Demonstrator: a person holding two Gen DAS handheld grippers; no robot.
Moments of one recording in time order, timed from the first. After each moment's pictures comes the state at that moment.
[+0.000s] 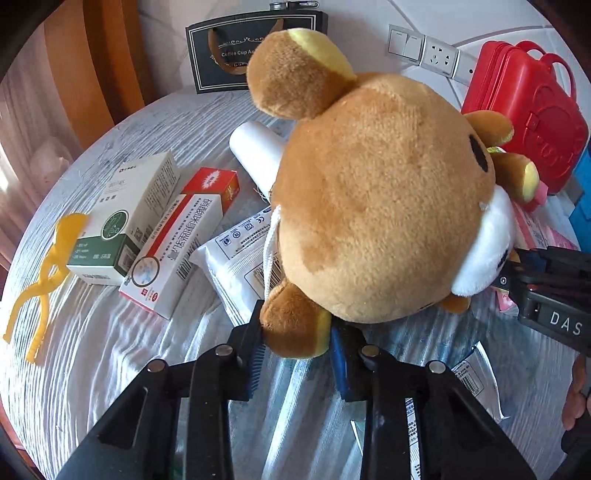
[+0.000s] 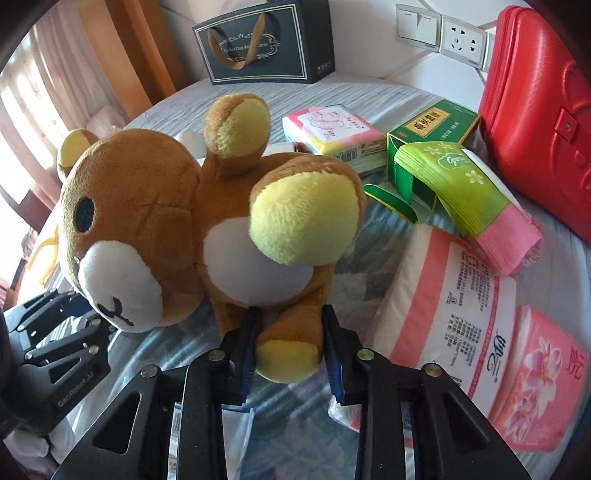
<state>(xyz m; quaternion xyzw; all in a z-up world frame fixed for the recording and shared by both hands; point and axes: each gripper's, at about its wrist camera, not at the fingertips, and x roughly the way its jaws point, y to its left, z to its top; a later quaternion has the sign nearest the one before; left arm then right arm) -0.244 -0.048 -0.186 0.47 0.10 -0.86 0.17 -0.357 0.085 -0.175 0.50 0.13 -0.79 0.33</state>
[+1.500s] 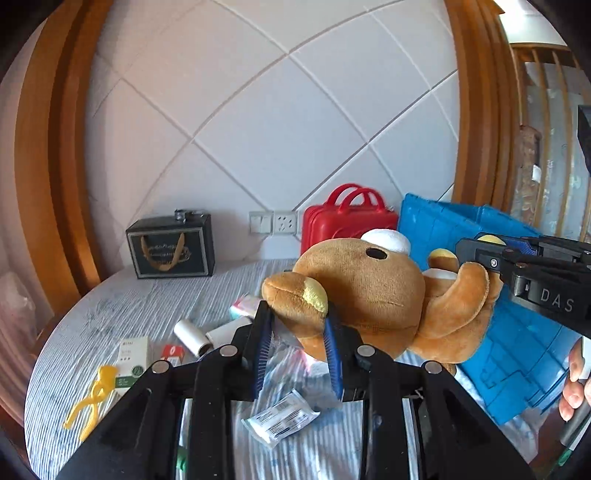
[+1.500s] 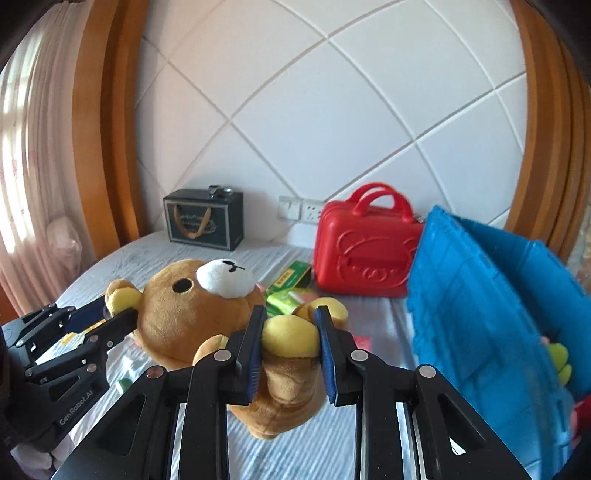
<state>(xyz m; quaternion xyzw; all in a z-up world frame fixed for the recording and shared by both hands) -0.089 0.056 0.067 0.21 0.02 -0.98 -0.02 -0.135 0.209 0.104 0.26 0.09 -0.95 0.15</state>
